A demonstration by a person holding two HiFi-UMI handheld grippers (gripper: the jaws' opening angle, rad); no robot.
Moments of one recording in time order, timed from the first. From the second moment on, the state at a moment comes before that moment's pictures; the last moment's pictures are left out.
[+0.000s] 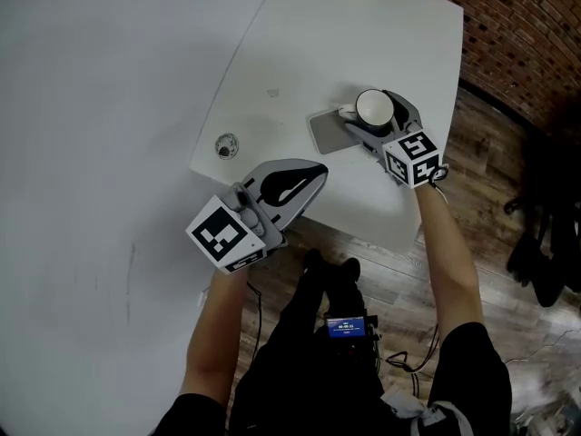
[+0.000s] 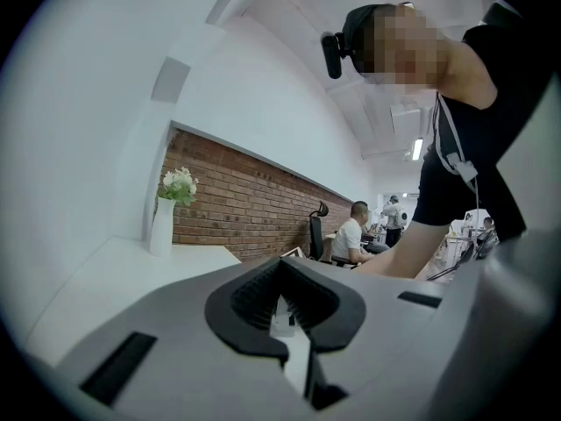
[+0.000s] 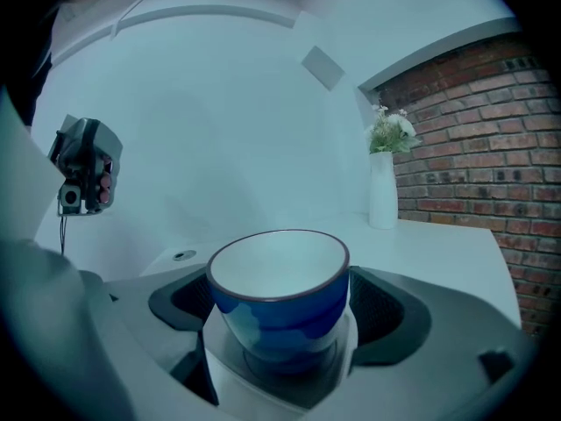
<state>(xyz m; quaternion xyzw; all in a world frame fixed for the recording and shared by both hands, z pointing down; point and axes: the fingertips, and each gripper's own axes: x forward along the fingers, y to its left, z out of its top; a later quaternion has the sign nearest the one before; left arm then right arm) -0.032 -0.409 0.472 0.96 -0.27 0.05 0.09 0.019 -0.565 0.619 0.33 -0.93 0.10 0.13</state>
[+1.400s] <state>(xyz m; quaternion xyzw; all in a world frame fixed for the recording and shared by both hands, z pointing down) -0.009 -0.367 0.435 0.97 -0.21 0.03 0.09 0.060 -0.408 0.471 0.30 -0.94 0.16 0.01</state>
